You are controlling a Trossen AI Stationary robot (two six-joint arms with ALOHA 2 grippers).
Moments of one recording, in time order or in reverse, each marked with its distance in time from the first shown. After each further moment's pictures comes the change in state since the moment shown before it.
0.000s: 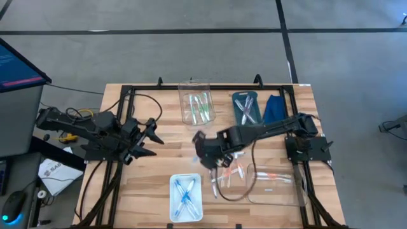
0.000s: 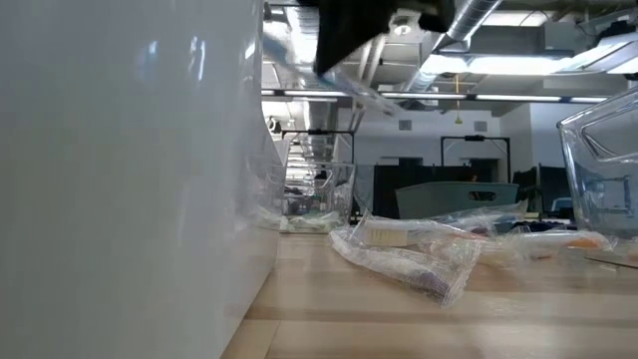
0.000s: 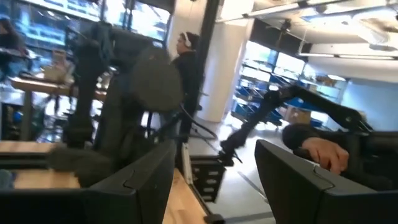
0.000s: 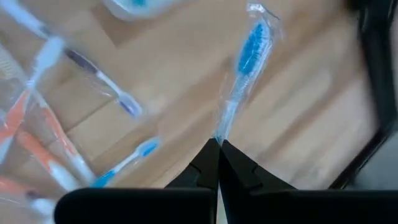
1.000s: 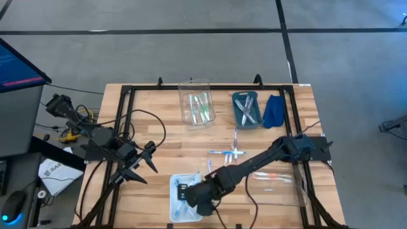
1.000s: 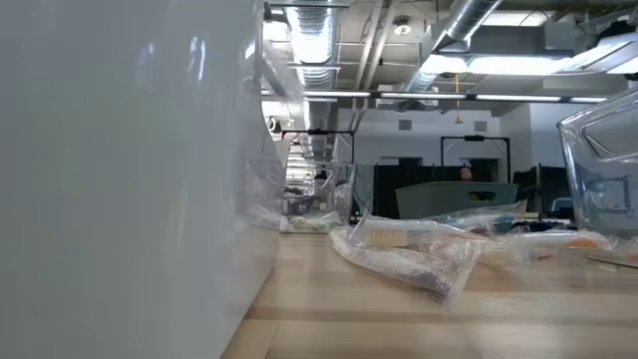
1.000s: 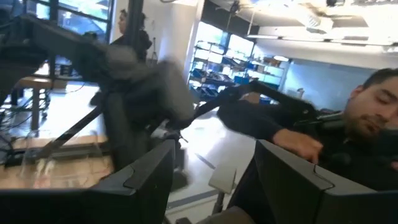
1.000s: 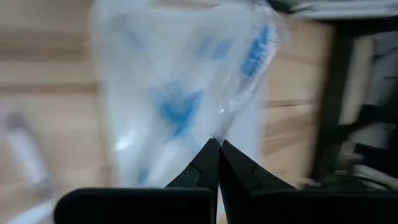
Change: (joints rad) left arm -0.364 0.112 0.001 0.082 -0.139 0.036; right arm 0.250 0.331 0.356 0.116 -0.115 -0.336
